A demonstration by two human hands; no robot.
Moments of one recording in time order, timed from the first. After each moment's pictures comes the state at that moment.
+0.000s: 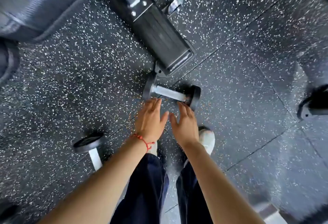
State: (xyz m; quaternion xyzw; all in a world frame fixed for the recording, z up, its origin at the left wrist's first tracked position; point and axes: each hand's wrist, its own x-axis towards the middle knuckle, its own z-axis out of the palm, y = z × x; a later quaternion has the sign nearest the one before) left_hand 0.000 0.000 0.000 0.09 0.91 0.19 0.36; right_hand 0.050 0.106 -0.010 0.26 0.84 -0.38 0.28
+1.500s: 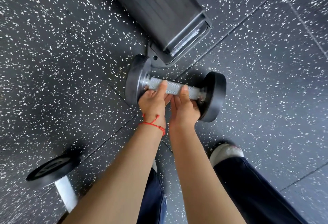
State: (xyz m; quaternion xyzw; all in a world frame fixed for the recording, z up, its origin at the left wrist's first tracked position) left_hand -0.021 0.050 -0.162 -0.47 0.58 0.63 0.22; right_hand 0.004 0.082 -0.168 0.67 0.16 -0.72 -0.09
